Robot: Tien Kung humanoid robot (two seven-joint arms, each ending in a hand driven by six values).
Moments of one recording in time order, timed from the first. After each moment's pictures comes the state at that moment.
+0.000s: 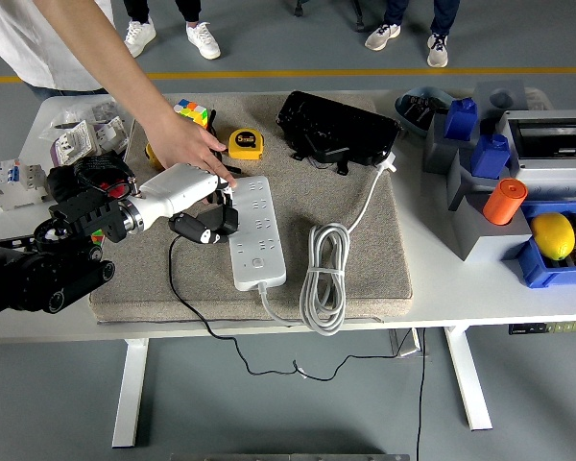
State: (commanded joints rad) left arm -0.93 0.31 -0.08 -0.67 1.48 0.37 -0.34; right arm 0.00 -0.36 0.86 0.43 -0.35 -0.11 0.23
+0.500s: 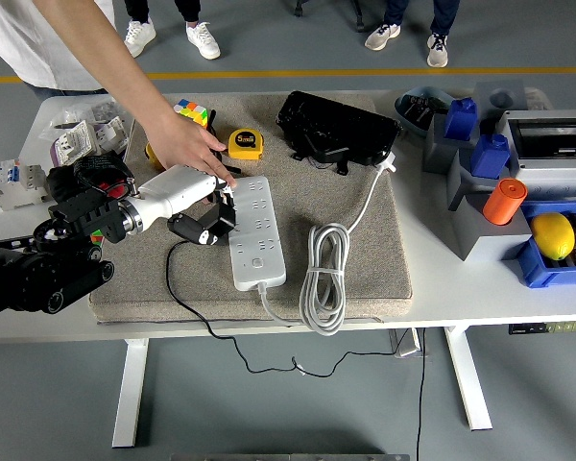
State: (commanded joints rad) left arm -0.93 0.31 -0.08 -0.68 1.48 0.35 -0.33; right arm 0.00 -0.36 0.87 0.43 -0.35 -0.11 0.23
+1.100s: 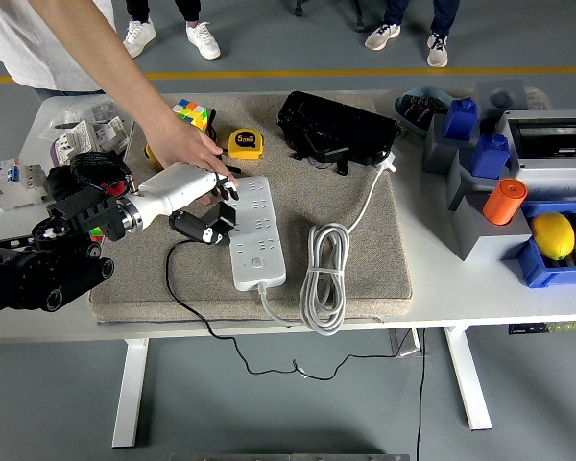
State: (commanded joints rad) left arm -0.92 0.32 -0.13 -0.70 1.46 0.32 -0.34; right arm -0.01 -0.36 0.87 0.43 -0.35 -0.11 0.23
